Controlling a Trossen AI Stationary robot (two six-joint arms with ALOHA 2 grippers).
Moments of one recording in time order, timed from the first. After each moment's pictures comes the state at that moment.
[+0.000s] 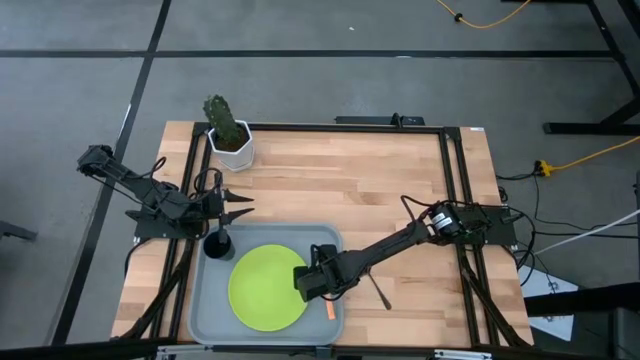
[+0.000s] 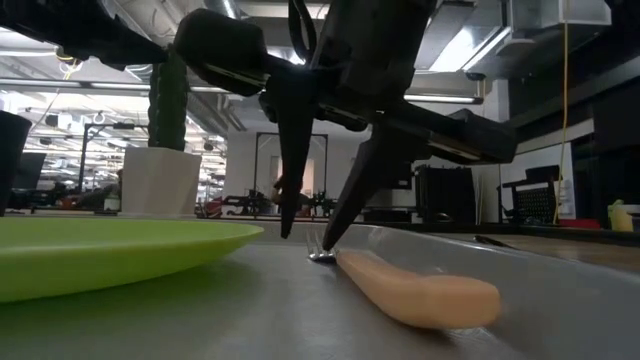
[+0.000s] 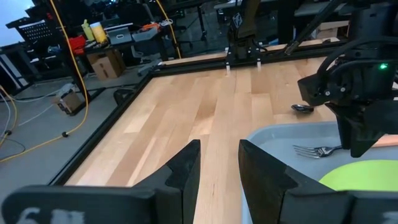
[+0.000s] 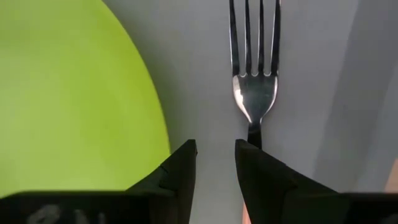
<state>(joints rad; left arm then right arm) -0.48 0.42 0.33 -0.11 -0.70 0.04 0.42 2.32 1.87 -0.86 0.19 1.88</state>
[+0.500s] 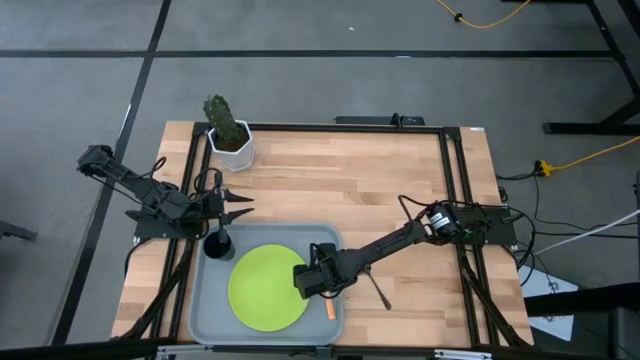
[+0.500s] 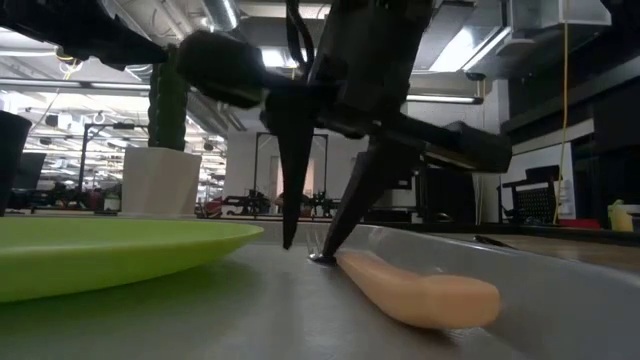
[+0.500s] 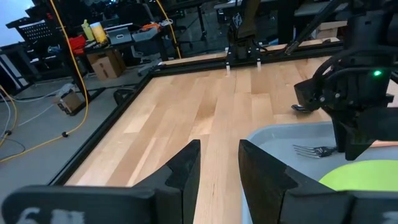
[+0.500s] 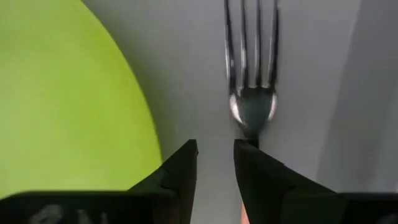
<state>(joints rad) -0.48 0.42 0.33 -0.11 -0.70 0.04 0.41 2.33 1.87 -0.86 0.18 1.87</state>
